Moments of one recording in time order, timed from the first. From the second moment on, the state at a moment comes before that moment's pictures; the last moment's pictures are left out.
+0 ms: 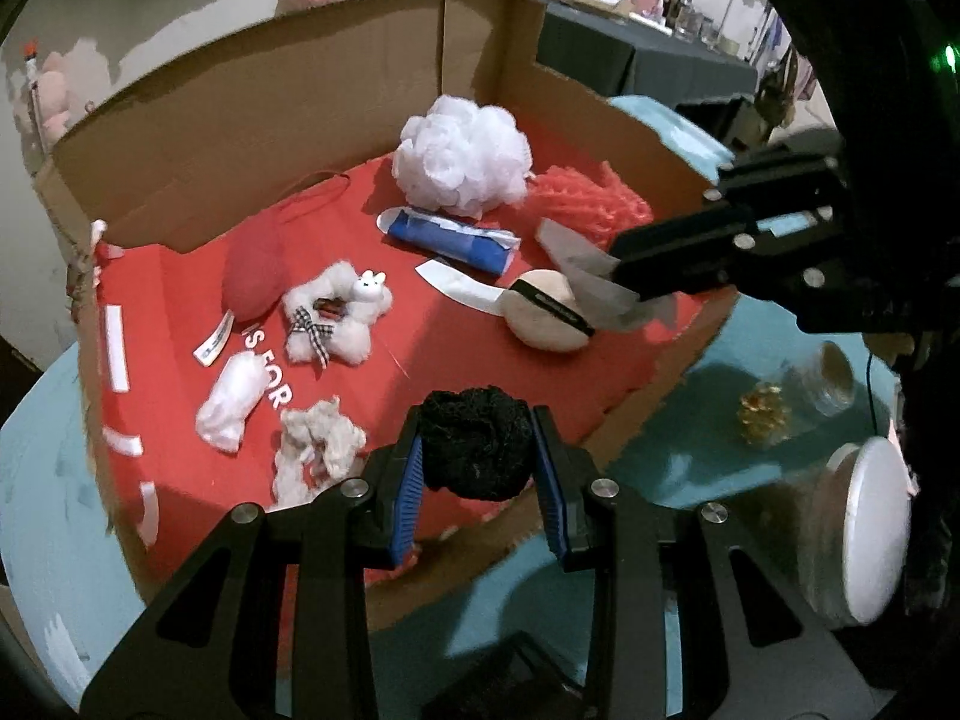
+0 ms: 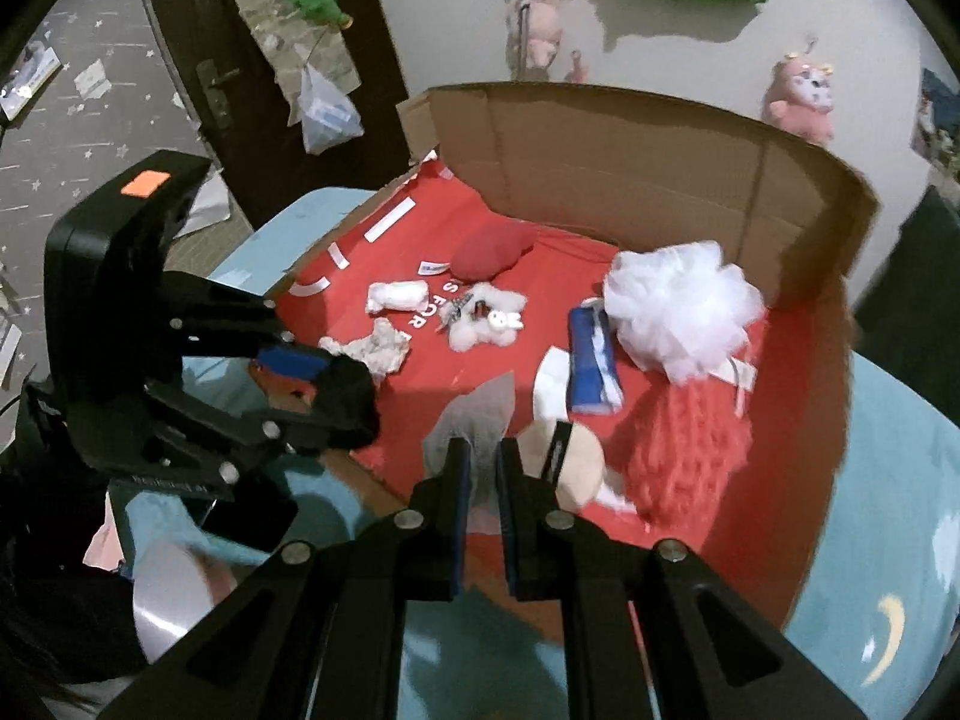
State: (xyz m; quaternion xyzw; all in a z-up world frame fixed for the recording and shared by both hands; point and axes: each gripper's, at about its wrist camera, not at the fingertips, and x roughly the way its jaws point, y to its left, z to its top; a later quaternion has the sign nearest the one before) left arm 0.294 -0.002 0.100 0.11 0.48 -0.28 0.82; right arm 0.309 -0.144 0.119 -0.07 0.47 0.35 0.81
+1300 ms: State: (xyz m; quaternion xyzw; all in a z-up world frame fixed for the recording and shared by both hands) left arm 0.352 -0.025 0.060 0.16 0.52 -0.25 0.80; right arm 0.387 -0.089 0.060 -0.13 0.54 0.35 0.75
